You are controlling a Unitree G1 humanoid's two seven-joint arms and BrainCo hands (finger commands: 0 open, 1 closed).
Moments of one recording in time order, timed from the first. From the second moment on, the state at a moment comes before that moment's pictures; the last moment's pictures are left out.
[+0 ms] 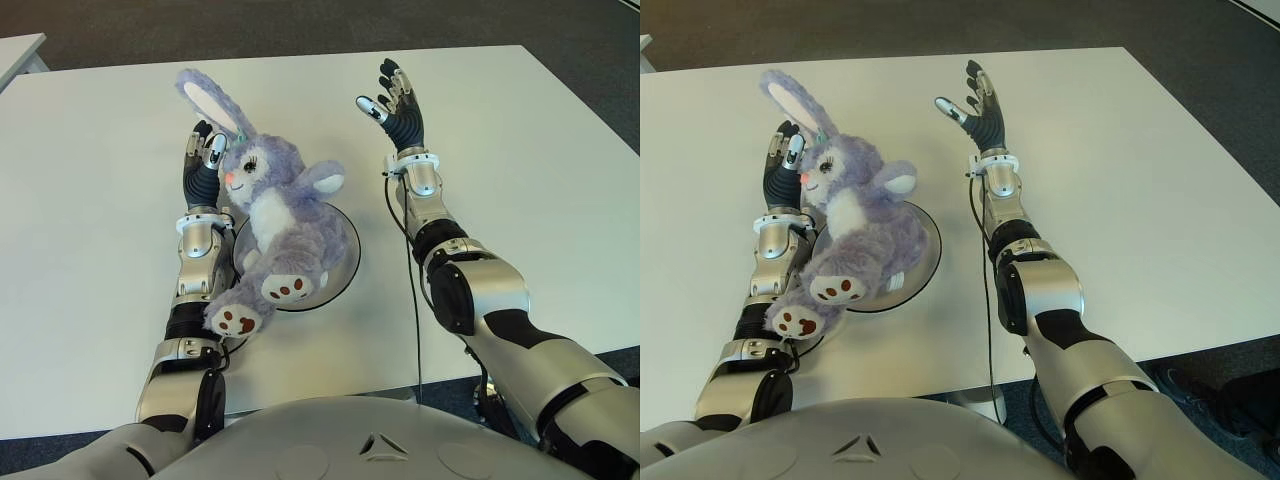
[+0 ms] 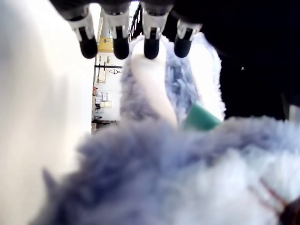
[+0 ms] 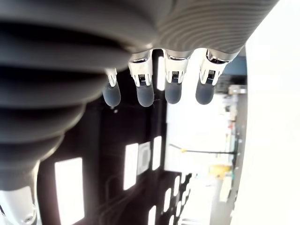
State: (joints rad) left arm -0.25 0.03 0.19 0.40 -0.11 -0.26 0.09; right arm -0.93 -0.06 -0.14 1.26 -0.07 -0.66 -0.03
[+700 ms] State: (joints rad) left arm -0.25 0.03 0.19 0.40 -0.11 -0.26 0.10; right arm -0.93 -0.07 -0.14 1.27 -0.07 -0.55 -0.09
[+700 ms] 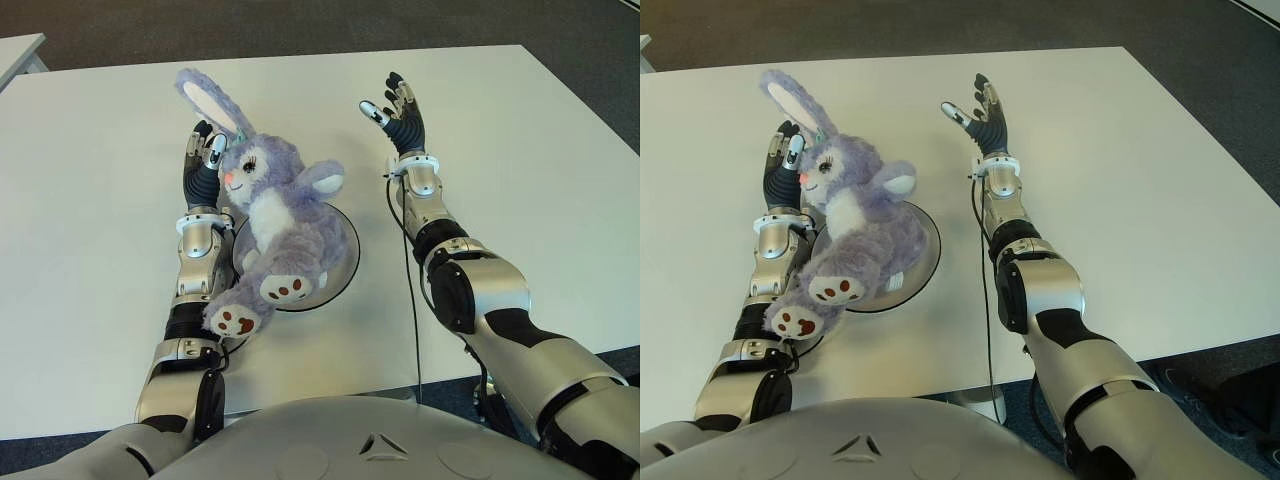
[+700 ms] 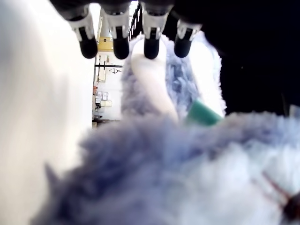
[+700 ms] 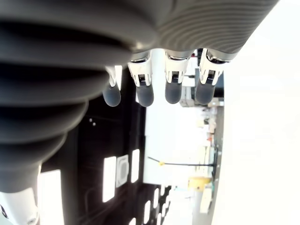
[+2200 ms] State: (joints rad) left arm -0.25 0.03 0.19 0.40 -0.11 -0.28 0.09; right arm -0.86 -0.02 -0.16 1.29 -0.07 -0.48 -0.09
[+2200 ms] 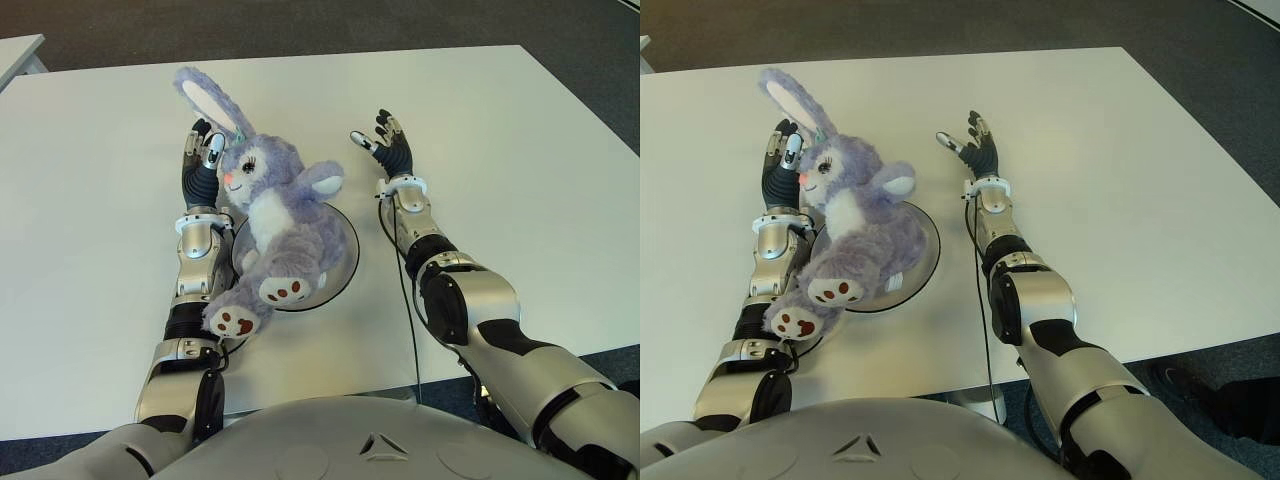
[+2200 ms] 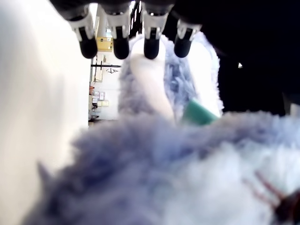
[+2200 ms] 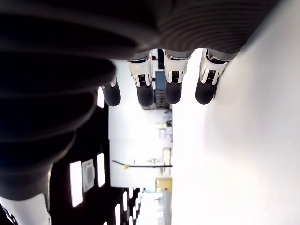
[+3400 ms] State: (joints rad) left arm -0.25 0.03 0.19 0.40 -0.12 -0.29 0.09; right arm -0.84 0.00 -0.22 1.26 -0.02 -0.48 -0.04
